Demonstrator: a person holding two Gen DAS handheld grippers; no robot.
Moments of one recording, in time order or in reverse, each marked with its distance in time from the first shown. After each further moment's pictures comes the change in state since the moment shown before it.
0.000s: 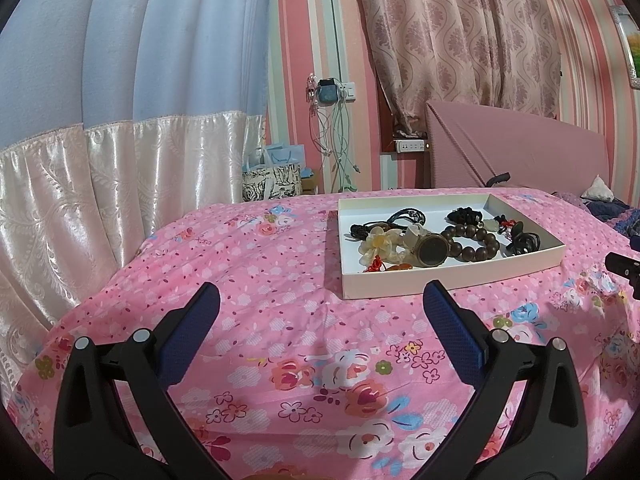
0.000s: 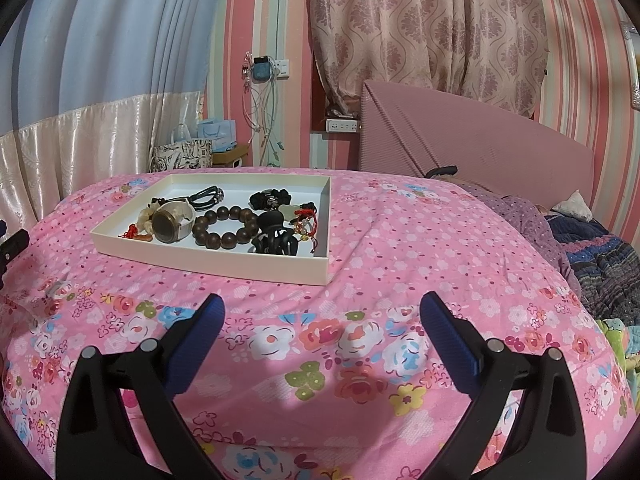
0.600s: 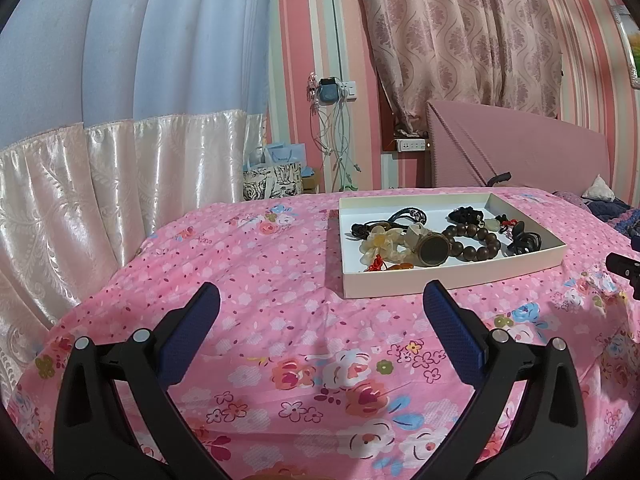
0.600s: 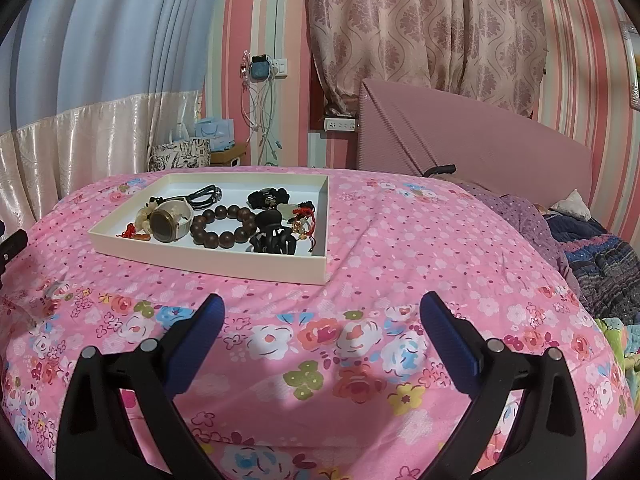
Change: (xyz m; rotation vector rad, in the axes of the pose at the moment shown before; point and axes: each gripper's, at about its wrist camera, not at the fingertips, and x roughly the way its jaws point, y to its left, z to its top) left arm 0.001 0.001 0.000 0.000 0.001 0.001; right arm 0.001 -0.002 -0.002 0.002 0.003 -0.005
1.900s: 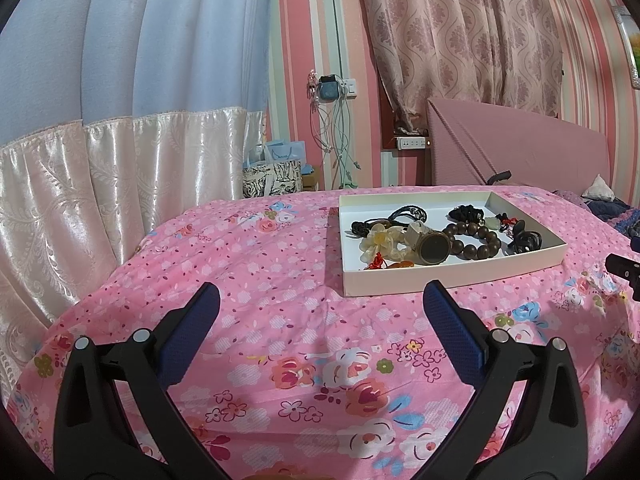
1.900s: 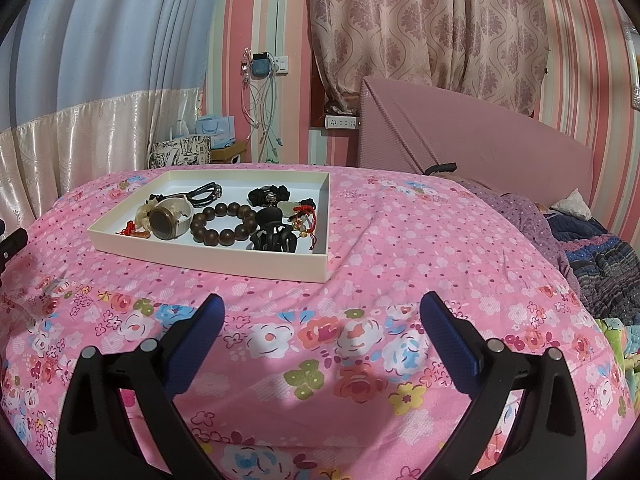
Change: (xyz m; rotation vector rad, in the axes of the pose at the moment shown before) left arm 0.003 0.000 -0.003 0.000 0.007 0.002; right arm 0.001 -0.001 0.000 -0.002 0.005 0.001
